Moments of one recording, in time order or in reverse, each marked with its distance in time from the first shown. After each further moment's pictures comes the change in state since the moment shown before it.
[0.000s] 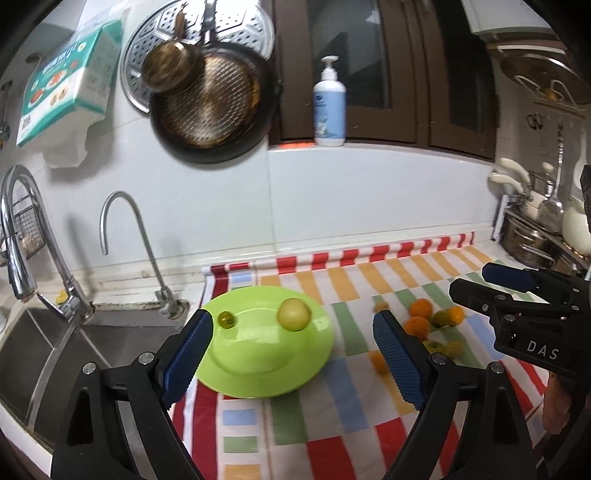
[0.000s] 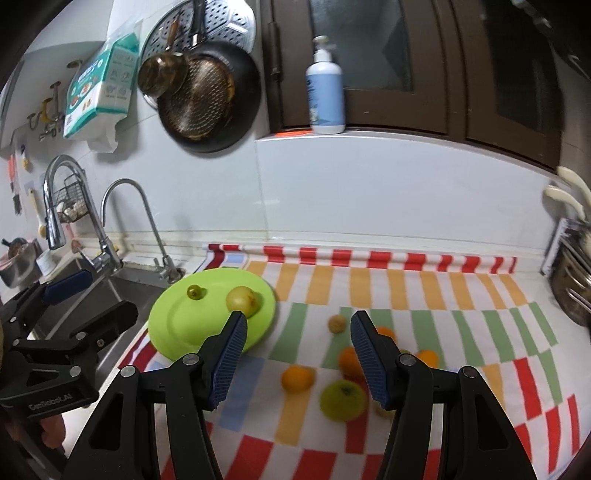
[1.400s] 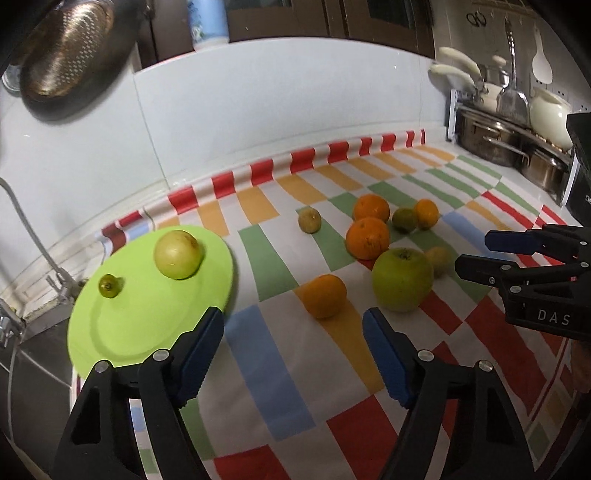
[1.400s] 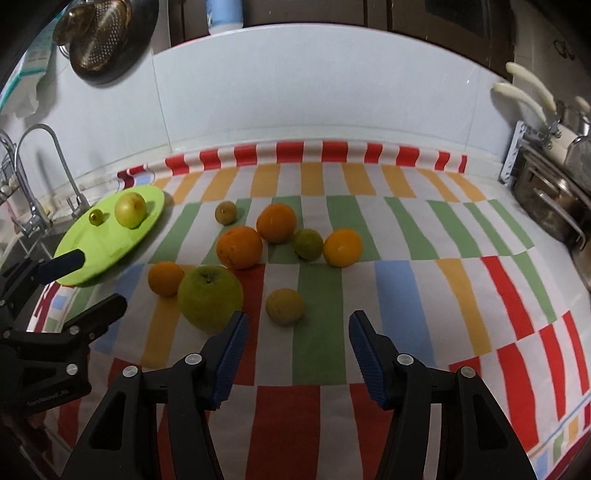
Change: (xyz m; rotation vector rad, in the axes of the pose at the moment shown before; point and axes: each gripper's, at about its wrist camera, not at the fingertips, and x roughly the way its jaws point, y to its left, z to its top) left arm 0.114 -0.078 -0.071 0.232 0.217 -0.183; right arm 0.055 -0.085 -0.093 0.101 0.238 -0.169
